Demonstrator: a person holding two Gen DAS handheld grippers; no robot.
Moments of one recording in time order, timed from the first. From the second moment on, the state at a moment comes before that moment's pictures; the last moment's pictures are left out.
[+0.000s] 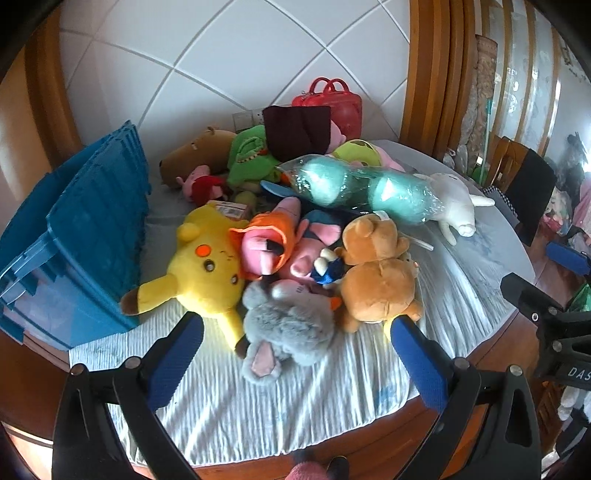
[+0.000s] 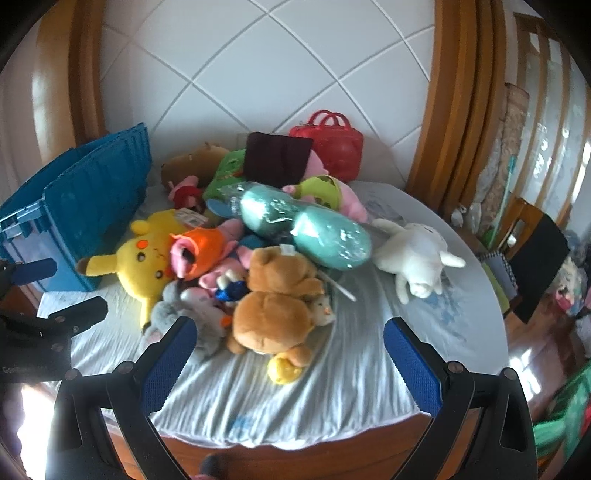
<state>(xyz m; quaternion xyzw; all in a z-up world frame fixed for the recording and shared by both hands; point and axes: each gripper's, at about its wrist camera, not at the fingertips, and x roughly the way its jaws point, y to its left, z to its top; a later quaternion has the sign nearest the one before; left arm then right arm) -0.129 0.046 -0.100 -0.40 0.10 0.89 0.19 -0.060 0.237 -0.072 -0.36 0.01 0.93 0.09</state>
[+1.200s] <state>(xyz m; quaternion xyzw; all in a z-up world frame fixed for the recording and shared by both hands) -0.295 0.185 -0.138 -0.44 0.07 0.88 0.16 -0.226 0.395 -0.104 -0.41 0.01 0.91 0.11</state>
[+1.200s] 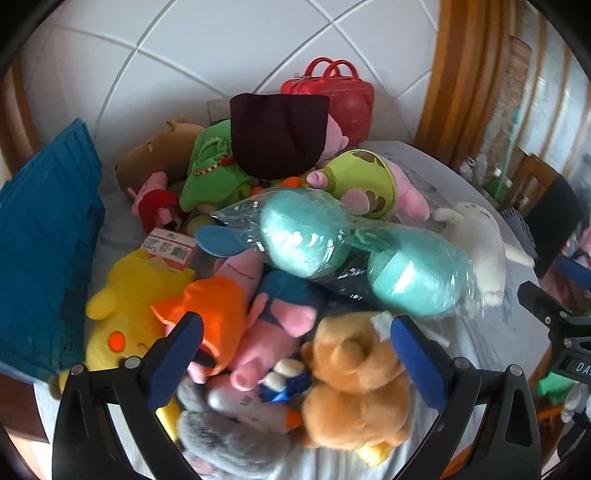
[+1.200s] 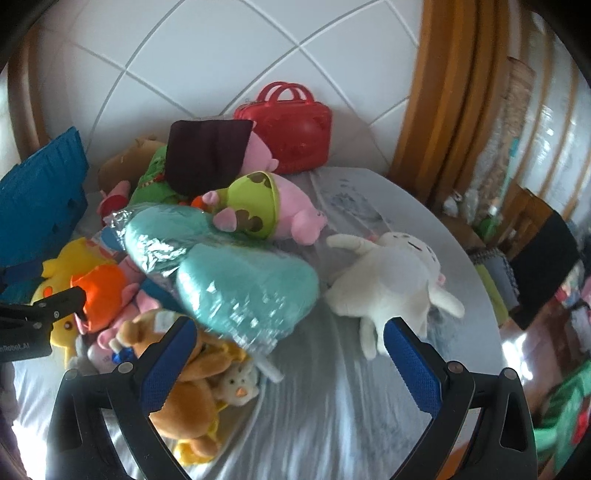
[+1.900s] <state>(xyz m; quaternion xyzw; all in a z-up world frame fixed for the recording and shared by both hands) -0.257 0.330 -0.176 -0.49 -0.04 0.87 -0.04 -0.311 0.515 -0.156 -0.45 -0.11 0.88 -0.15</state>
